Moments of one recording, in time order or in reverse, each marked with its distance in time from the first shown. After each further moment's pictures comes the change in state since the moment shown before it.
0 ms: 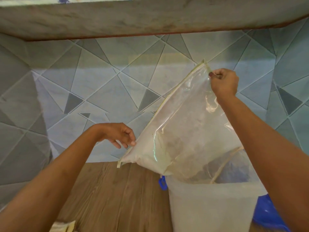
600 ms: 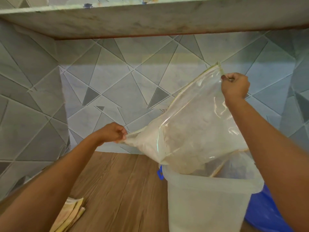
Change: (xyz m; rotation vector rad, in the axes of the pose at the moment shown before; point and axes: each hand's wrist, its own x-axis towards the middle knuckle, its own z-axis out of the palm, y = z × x) left_hand -0.026 -0.031 0.039 0.002 0.486 -0.050; right_hand -0.002 0.008 -0.024 0.061 -0.036 0.069
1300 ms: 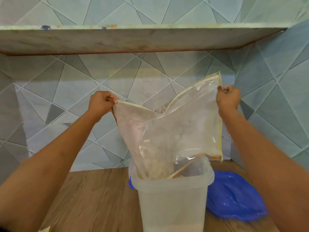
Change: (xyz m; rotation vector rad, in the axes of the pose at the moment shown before) left_hand 0.026 0.148 -0.037 -0.365 0.558 0.197; right_hand 0.033 0.028 -0.105 0.050 0.165 0.099
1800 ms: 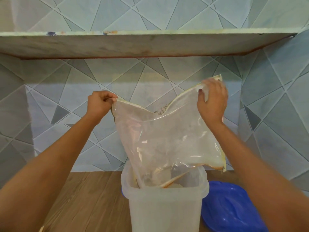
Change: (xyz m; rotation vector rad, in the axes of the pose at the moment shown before) left_hand -0.006 0.019 0.012 -0.053 0.147 0.035; right_hand -0.019 -0.004 0.013 -0.238 -0.046 -0.698
